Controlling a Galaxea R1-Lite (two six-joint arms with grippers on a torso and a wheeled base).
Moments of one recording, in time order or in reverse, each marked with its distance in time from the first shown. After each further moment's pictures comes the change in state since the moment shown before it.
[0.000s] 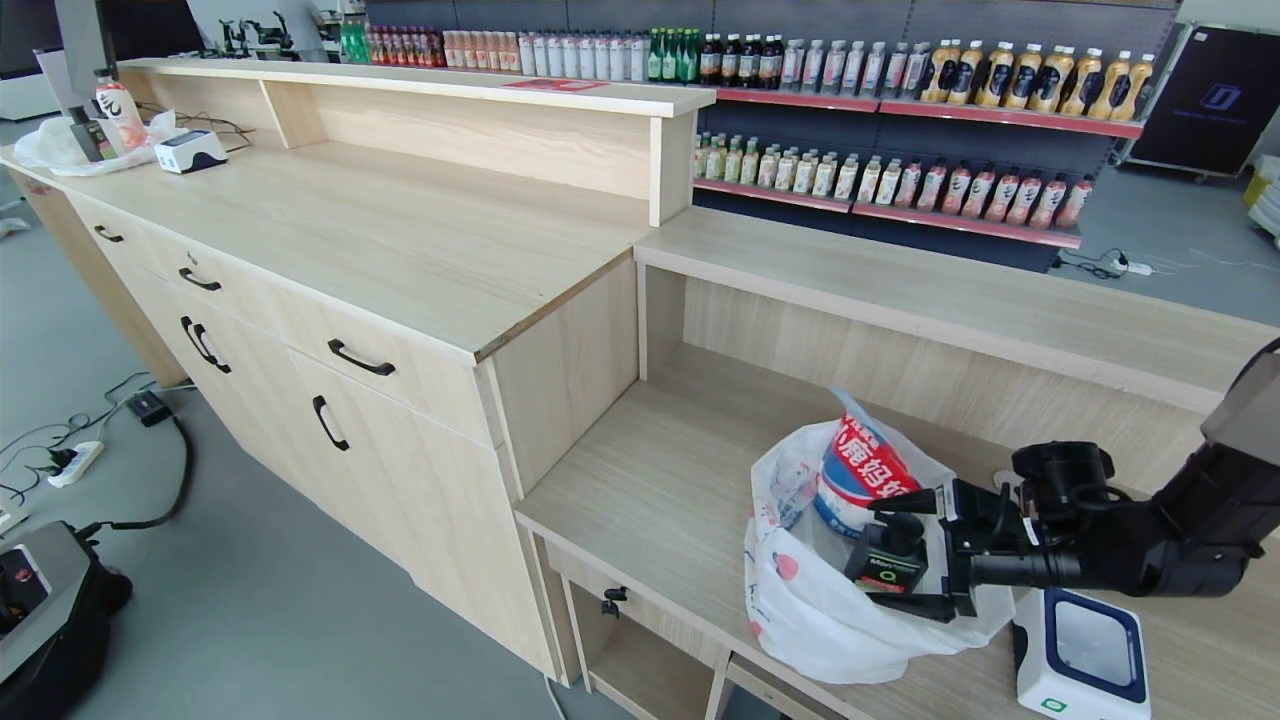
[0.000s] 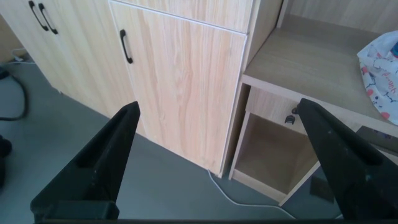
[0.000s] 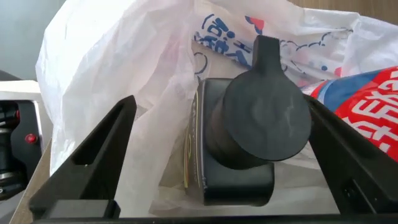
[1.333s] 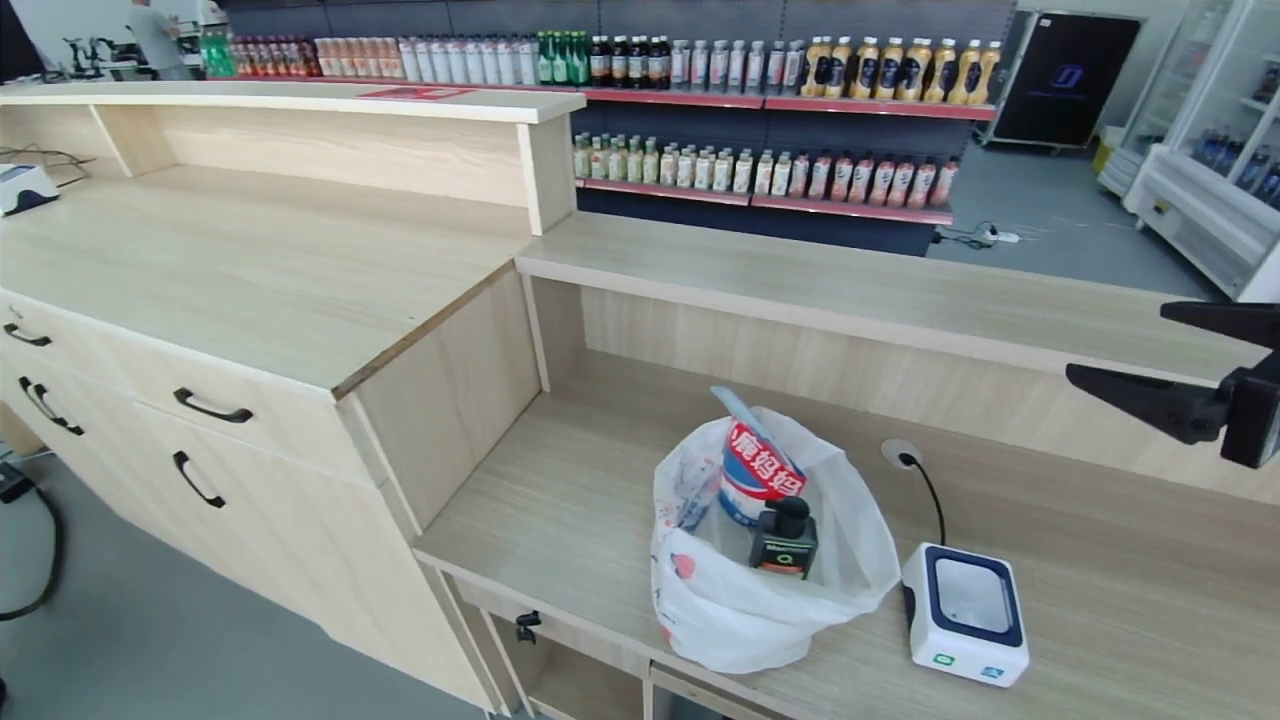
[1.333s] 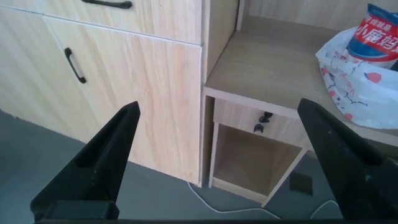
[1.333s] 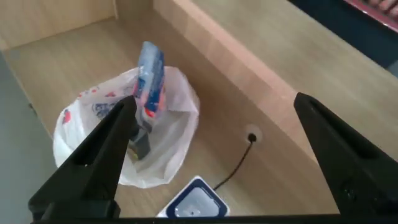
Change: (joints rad) left arm 0.000 0.000 0.000 0.000 0.000 0.000; right arm 0.037 -1.008 -0.030 0.361 -0.593 0.803
